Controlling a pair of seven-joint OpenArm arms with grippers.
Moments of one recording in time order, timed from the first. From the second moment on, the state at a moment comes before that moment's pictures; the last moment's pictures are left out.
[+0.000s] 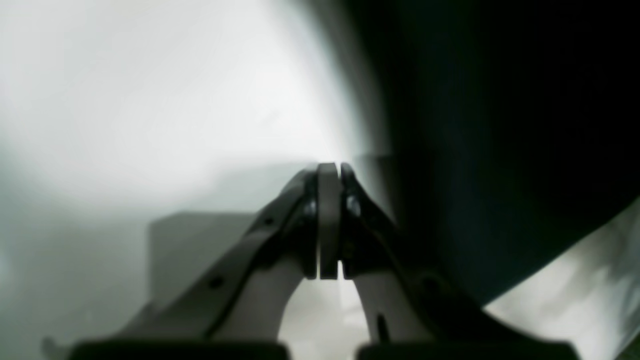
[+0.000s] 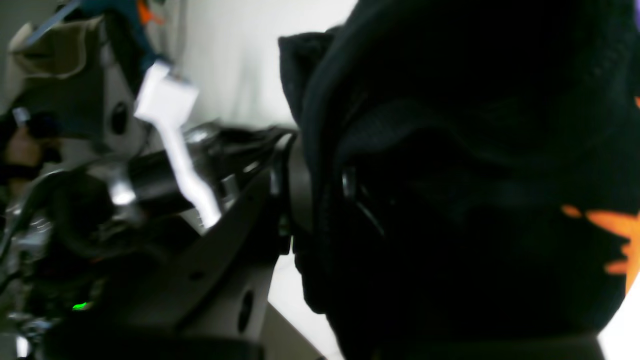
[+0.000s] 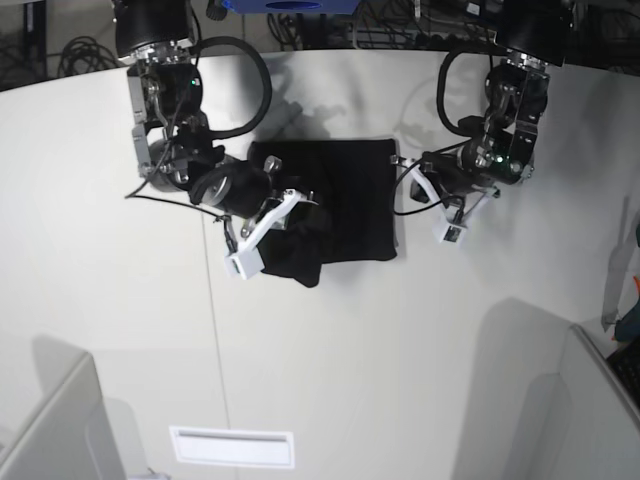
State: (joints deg) left arm 6.4 -23.6 10.6 94.2 -31.9 -5.4 55.0; right arm -2.2 5.7 -14.5 104.2 47.6 -5.3 -57.5
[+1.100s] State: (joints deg) left arm 21.5 -26.9 -13.7 98.7 -31.8 -16.1 57.5; right arm 0.9 -1.5 -31.7 95.5 35.5 -5.9 -54.1
